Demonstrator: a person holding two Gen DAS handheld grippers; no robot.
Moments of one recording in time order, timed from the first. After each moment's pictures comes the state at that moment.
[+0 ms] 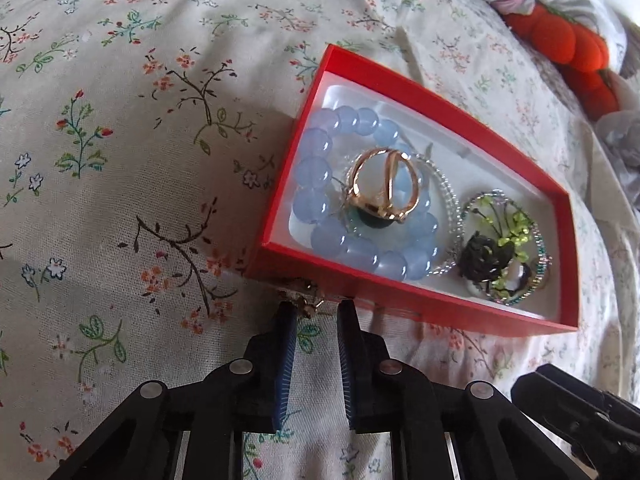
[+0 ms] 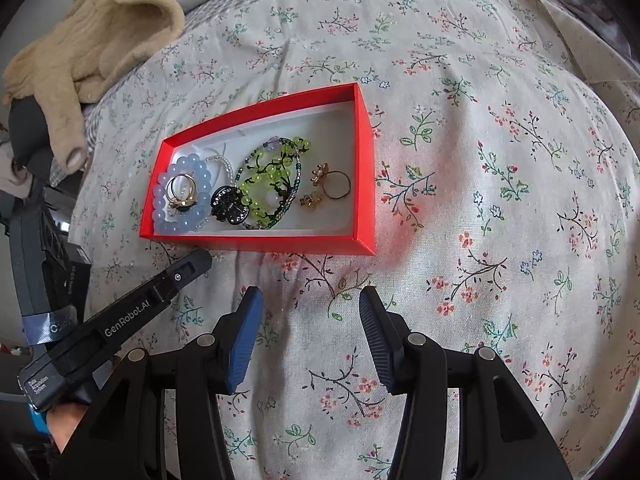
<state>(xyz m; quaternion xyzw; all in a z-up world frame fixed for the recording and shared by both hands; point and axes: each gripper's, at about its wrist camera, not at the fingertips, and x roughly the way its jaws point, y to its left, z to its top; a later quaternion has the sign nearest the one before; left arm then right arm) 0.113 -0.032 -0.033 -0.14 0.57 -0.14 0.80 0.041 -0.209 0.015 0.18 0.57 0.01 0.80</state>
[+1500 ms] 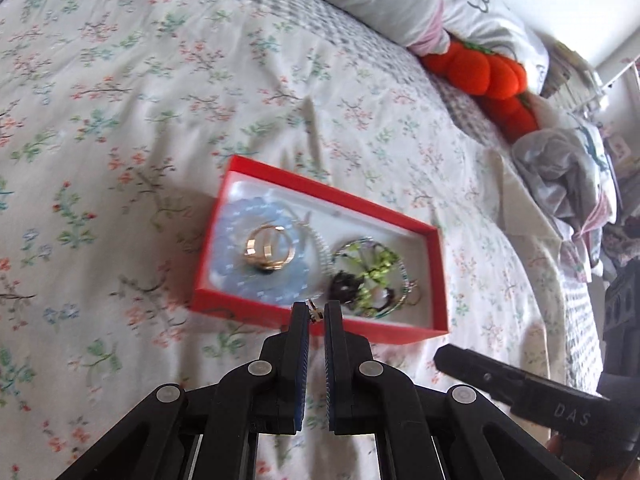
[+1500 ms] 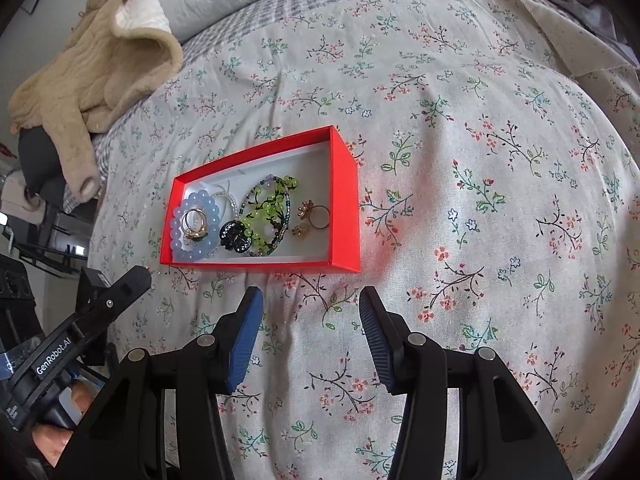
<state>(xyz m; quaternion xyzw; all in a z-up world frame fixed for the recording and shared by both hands) 0.092 -0.018 0.038 -0.17 0.49 -0.24 0.82 0.030 -0.231 0.039 0.22 0.54 0.01 0.81</state>
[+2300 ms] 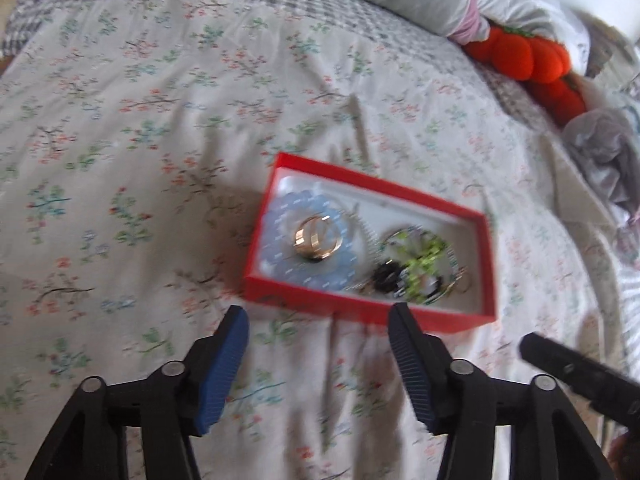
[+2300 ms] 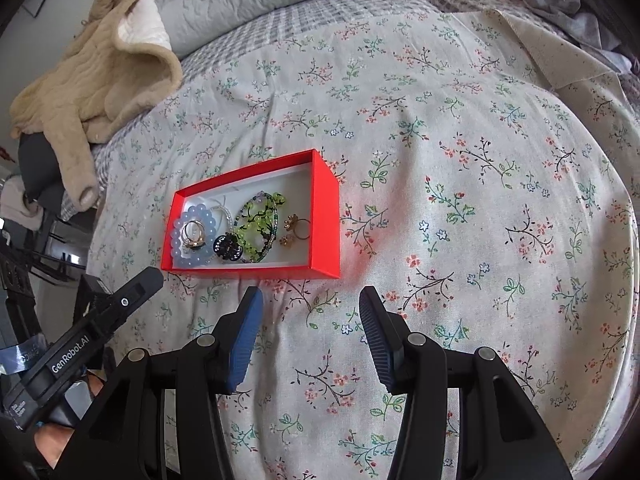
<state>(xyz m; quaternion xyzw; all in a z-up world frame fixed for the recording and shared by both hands) 0.073 -0.020 0.048 -0.09 0.50 -0.14 0.85 0.010 -0.241 0.060 0.21 0.52 -0.01 0.83</state>
